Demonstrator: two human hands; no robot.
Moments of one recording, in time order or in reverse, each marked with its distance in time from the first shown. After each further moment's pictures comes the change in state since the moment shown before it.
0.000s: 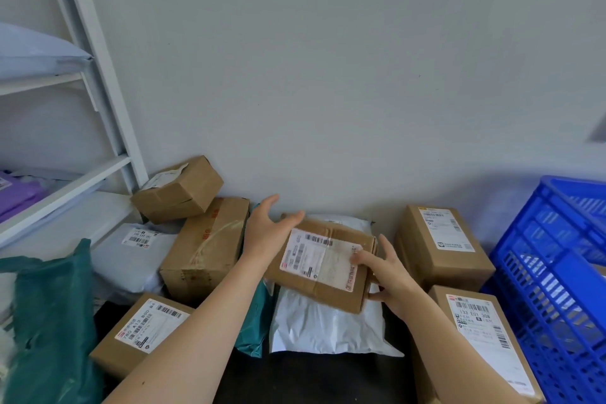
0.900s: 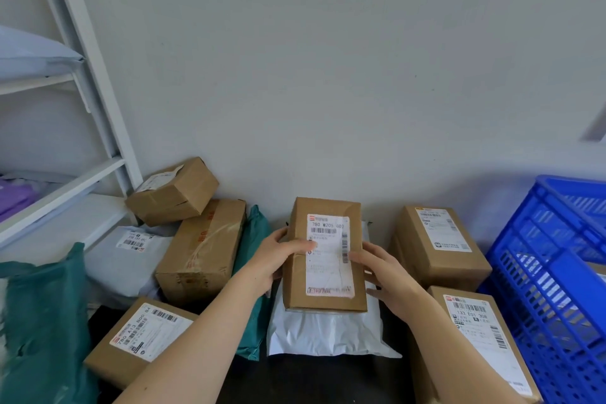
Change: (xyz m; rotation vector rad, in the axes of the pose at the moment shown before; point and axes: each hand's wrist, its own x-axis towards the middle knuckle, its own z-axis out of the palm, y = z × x) left_hand -0.007 -0.020 0.011 -0.304 -0.332 -0.348; right_hand 0.001 -0.002 -0.003 -0.020 -0.037 0.014
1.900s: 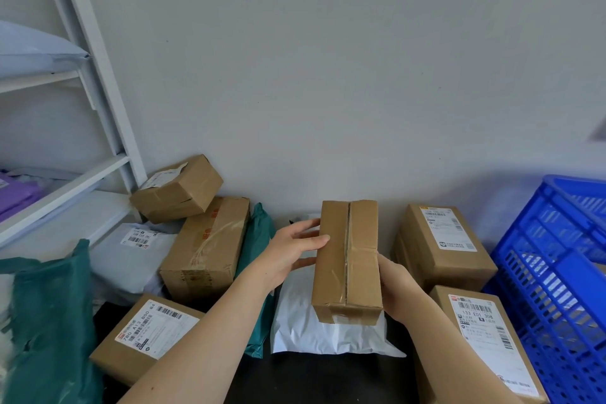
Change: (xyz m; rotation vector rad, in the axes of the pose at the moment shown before) left_hand -0.004 0.009 0.010 -0.002 -0.173 0.130; right_hand 0.018 0.017 0.003 0.158 0.113 0.140
